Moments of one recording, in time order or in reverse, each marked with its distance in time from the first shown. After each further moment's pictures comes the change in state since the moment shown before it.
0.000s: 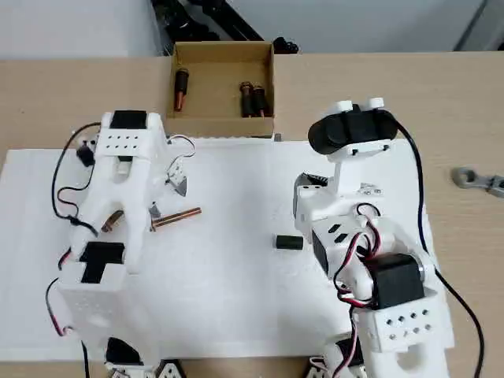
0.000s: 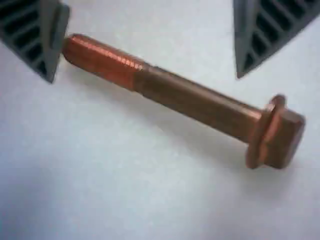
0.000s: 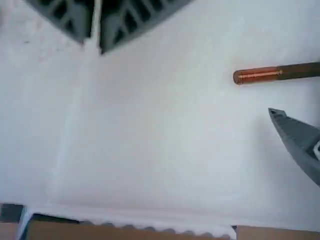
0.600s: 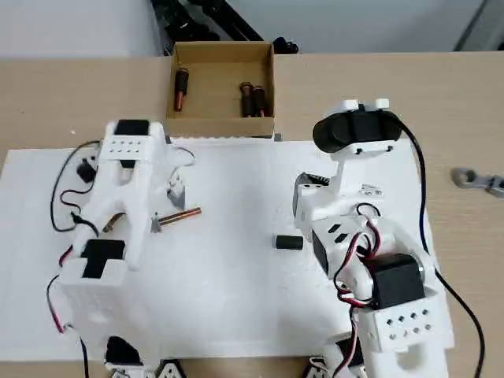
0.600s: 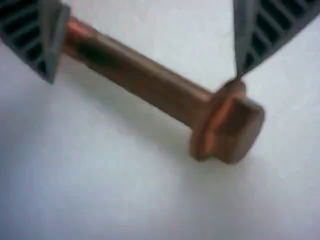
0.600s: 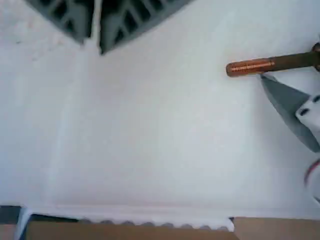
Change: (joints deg) left arm -0.4 3.1 6.2 -2.7 3.5; right arm 0.0 0.0 0.0 0.0 -2.6
